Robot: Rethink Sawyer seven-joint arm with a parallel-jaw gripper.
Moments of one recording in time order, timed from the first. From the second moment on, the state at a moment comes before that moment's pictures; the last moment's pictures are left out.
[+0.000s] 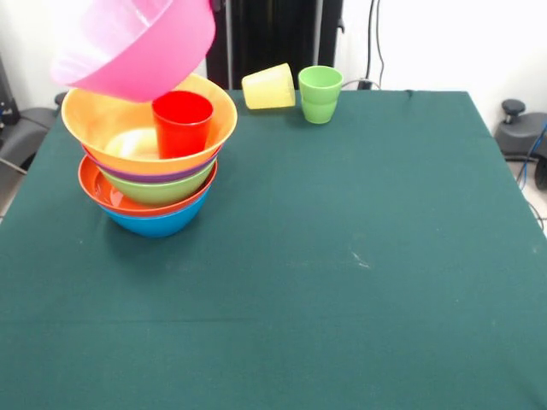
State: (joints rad) arm -0.93 -1.07 0.74 1.92 -0.30 0.87 1.60
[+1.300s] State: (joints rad) arm -1.01 -1.03 0.86 1.97 -0.43 0.87 1.60
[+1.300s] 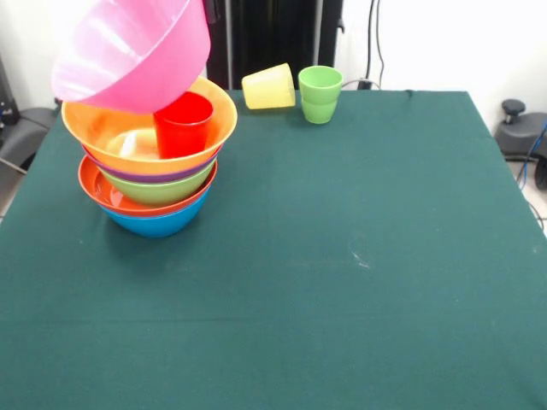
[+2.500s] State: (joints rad) arm -1.06 -0.99 0.93 1.98 -0.45 0.87 1.60
